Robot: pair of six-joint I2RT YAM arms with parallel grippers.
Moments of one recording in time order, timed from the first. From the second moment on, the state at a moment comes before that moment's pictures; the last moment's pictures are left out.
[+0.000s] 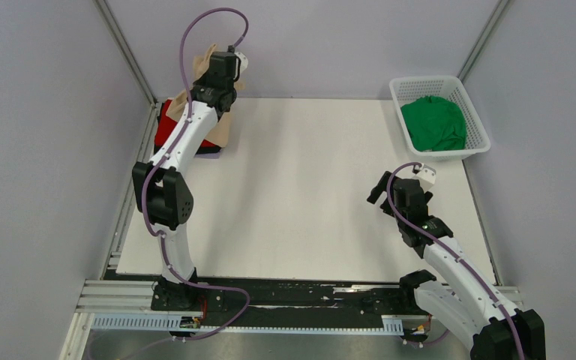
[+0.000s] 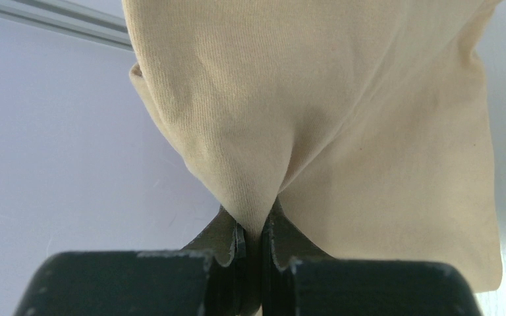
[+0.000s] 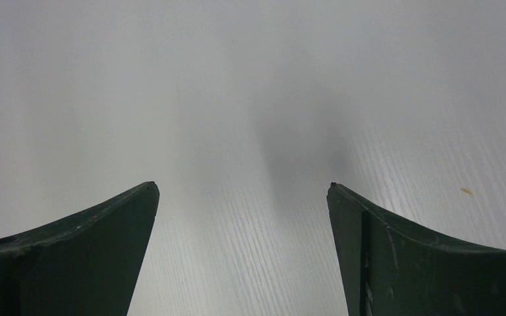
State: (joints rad) left arm -0.27 1.95 1.95 -0.49 -0.67 0.63; right arm 0.32 0.83 0.49 -0.29 0.37 0.63
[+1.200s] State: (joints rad) left arm 0.00 2.24 2.19 -0.45 -0.54 0.36; right arm 0.32 0.88 0.50 -0.29 0.43 0.63
